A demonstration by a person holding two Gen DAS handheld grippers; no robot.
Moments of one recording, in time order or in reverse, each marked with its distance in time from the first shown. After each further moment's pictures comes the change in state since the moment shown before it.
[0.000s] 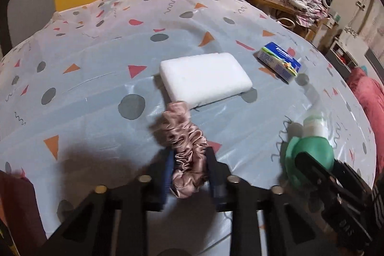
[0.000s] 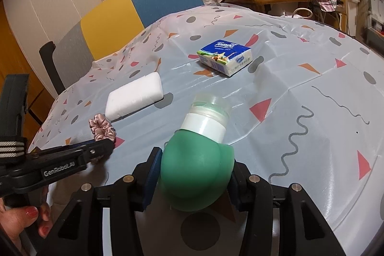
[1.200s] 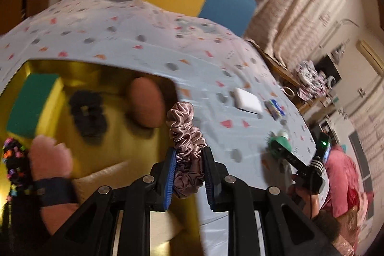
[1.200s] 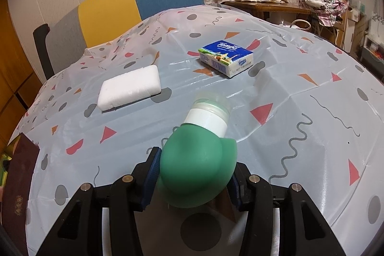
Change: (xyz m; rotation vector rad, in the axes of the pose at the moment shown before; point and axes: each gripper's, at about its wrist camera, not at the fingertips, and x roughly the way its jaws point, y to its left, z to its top) left arm -0.172 0.153 -0.134 -0.435 -0.195 -0.113; right arm 0.004 0.017 -0.001 -0.094 0.013 -0.109
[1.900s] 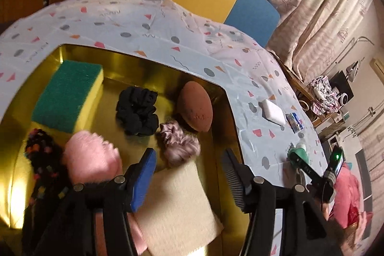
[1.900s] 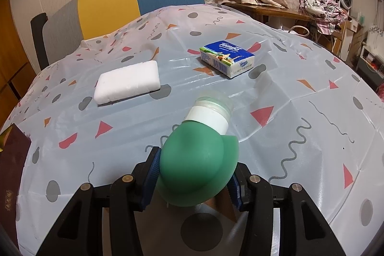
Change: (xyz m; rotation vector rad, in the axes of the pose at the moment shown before) left arm -0.015 0.043 -0.006 -0.064 -0.038 0.061; right arm 0.003 0.009 -0.001 -0.049 0.009 -0.056
